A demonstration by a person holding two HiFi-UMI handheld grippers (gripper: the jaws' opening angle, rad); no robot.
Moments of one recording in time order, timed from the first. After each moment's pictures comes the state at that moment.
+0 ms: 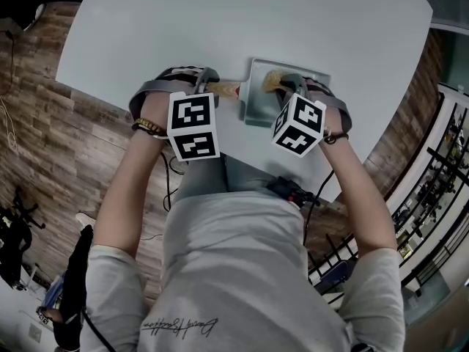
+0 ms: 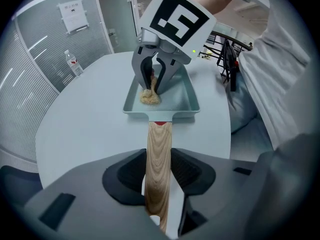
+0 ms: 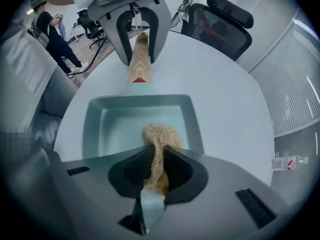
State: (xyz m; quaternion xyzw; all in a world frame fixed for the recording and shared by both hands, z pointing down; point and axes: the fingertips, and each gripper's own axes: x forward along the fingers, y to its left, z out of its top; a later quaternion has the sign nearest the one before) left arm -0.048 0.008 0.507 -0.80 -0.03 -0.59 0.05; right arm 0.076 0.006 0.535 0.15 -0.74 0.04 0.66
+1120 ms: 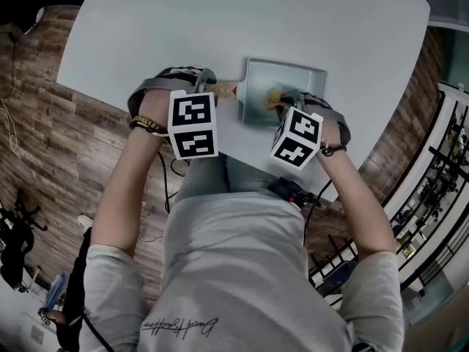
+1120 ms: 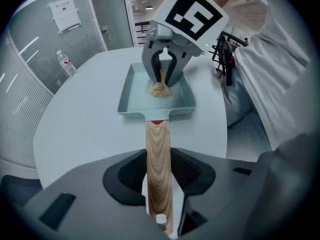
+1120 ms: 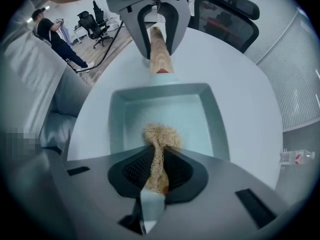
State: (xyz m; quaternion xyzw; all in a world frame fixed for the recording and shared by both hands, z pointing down) left arm -0.052 0.011 0.509 -0.79 -0.06 -0.61 0.06; right arm 0.082 0.049 0.537 0.11 -0.72 0.08 0.68
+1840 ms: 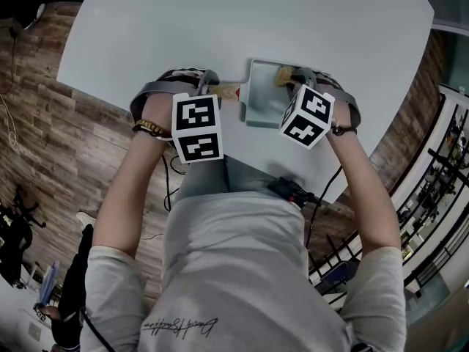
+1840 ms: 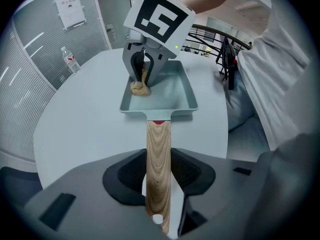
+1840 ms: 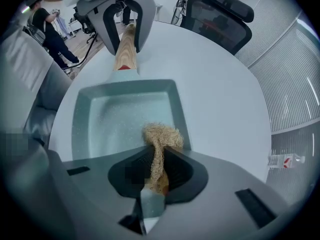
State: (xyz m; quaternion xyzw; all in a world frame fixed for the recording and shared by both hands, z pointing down) left arm -0.050 0.014 0.508 -0.79 -0.04 -0.61 0.05; right arm 0.101 -0.009 0.539 0.15 -0.71 0.04 0.68
